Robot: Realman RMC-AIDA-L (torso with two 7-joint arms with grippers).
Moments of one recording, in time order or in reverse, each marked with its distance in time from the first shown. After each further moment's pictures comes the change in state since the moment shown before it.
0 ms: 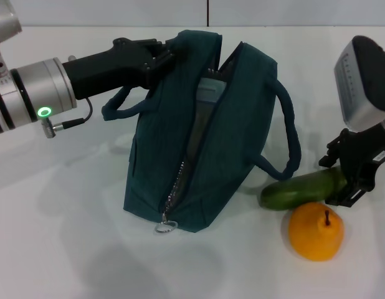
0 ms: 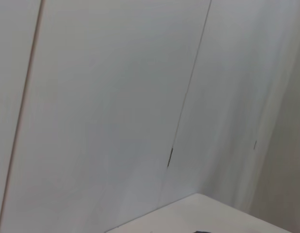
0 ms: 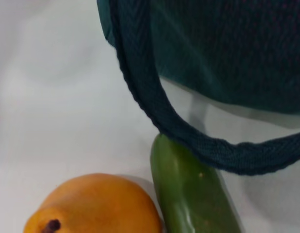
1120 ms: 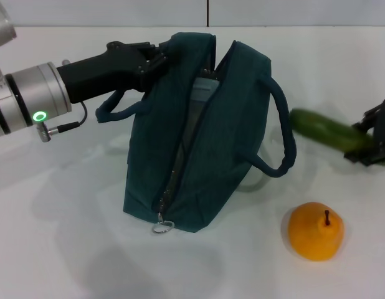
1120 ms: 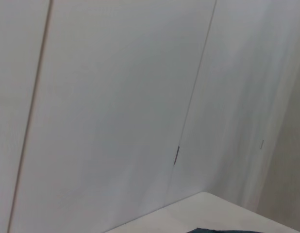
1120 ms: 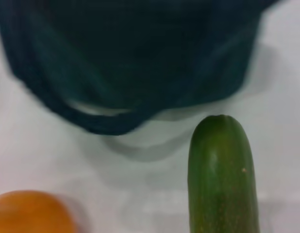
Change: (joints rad) left arm 0.016 0.000 -0.010 -0.003 -0.001 -0.004 0.015; right arm -0.158 -0.002 0.250 -0.171 0.030 0.031 0.004
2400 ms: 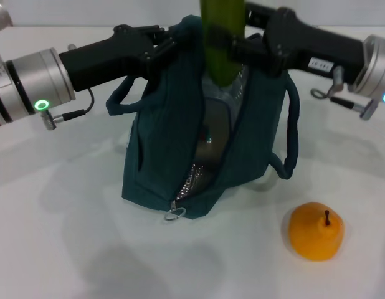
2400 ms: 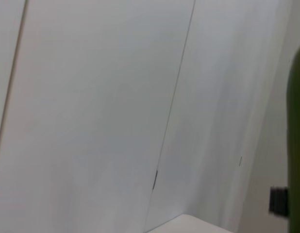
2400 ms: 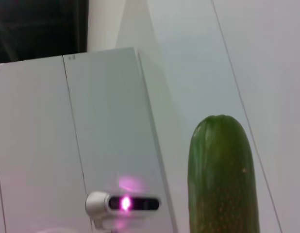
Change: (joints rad) left arm -0.022 0.001 0.005 0.015 -0.041 0.055 0.009; right arm 0.124 0.016 -0.095 0.805 1.387 0.007 -0.624
